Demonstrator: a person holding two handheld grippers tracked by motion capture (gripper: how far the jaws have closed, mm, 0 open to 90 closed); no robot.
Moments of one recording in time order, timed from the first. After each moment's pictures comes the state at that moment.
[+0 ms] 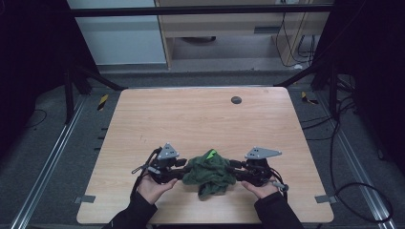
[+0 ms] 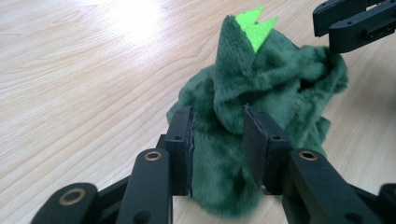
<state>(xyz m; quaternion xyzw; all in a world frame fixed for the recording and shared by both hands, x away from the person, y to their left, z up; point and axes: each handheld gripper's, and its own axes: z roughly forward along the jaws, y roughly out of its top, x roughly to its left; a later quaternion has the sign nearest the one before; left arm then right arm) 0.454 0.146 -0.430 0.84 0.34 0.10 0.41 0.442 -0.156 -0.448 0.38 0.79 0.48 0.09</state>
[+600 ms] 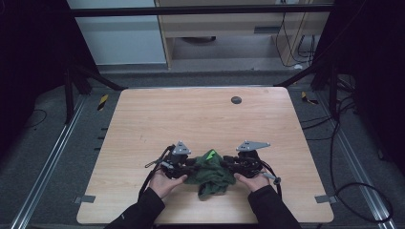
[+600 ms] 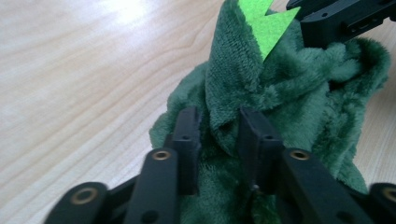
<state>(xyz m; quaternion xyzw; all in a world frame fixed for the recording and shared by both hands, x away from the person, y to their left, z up) 0.476 0.123 -0.456 0.86 0.33 0.08 0.38 0.470 -0.139 -0.461 0.38 0.79 0.47 0.07</state>
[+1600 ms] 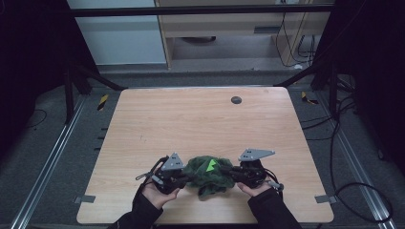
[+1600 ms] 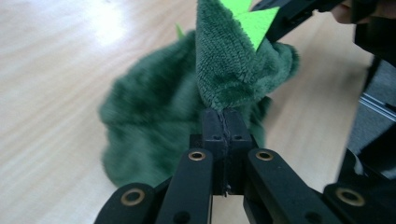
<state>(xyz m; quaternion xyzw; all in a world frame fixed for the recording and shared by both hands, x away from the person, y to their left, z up) 0.418 0.137 -0.432 0.87 0.28 0.07 0.41 0.434 -0.141 -0.444 0.34 0.80 0.48 0.05</state>
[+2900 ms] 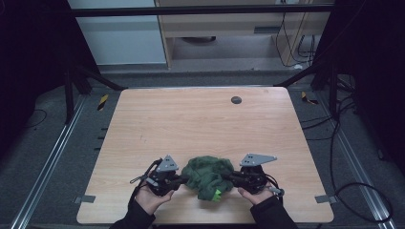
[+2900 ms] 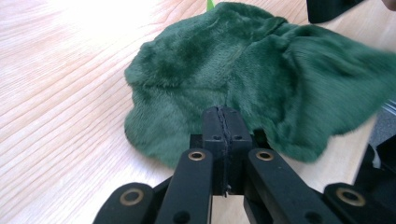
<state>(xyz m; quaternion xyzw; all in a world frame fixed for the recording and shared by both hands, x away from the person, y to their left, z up) 0.426 0.149 -0.444 0.86 0.31 0.07 0.39 0.421 -0.139 -0.447 0.35 0.80 0.49 0.05</state>
